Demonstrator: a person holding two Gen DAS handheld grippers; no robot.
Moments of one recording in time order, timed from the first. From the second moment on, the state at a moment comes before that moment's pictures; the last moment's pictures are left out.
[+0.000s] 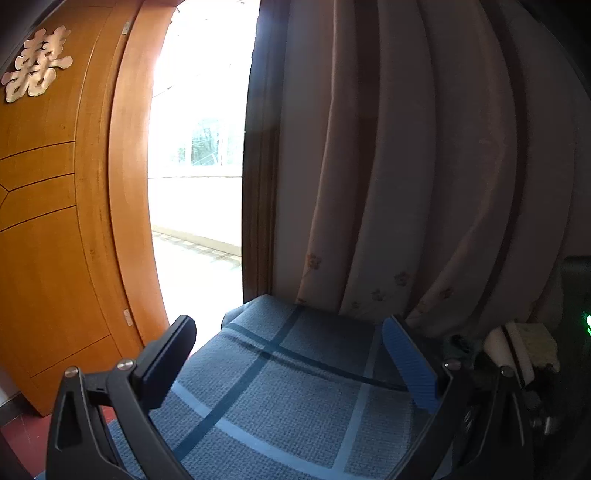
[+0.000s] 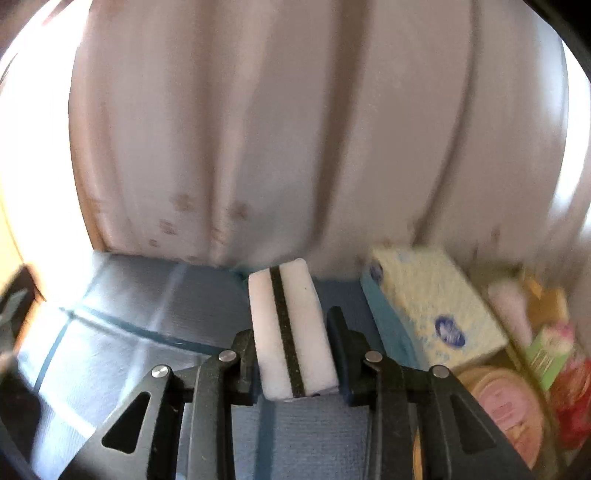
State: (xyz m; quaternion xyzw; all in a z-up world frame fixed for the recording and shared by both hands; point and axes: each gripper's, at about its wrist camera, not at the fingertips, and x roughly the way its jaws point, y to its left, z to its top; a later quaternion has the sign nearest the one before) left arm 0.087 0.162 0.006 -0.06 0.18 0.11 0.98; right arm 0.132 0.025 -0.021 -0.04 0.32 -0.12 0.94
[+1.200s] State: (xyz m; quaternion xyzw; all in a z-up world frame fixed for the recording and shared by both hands) left arm 0.075 0.109 -0.003 0.07 0.24 -0.22 0.94; right arm 0.066 -0.064 -0.013 0.12 0.29 0.15 0.94
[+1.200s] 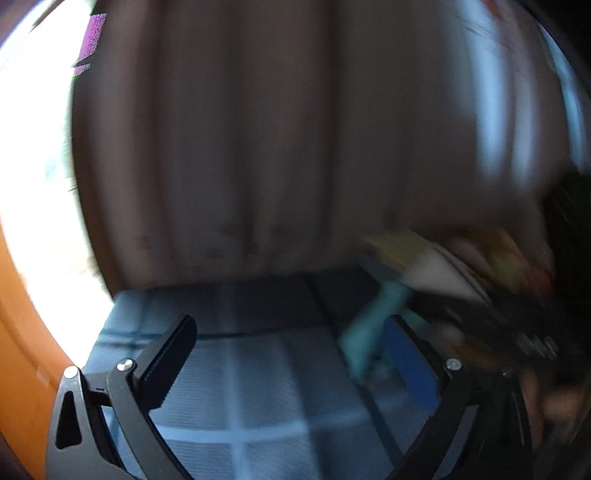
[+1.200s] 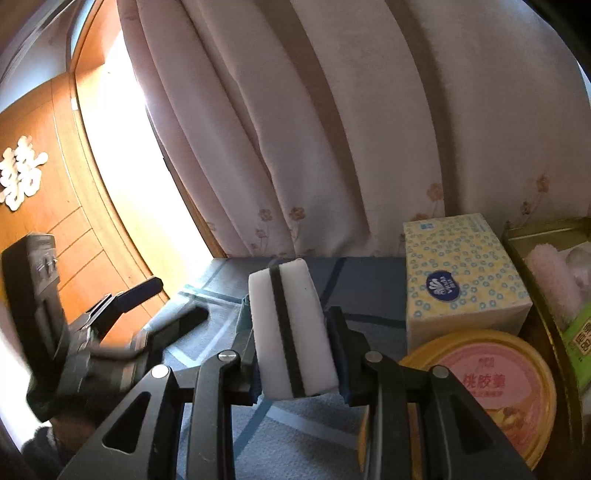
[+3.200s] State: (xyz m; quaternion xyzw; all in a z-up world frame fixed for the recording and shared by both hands) left arm 0.074 0.084 -0.005 0.10 0.26 -0.17 0.95; right arm 0.051 -0.082 0.005 0.10 0.24 0.13 0.96
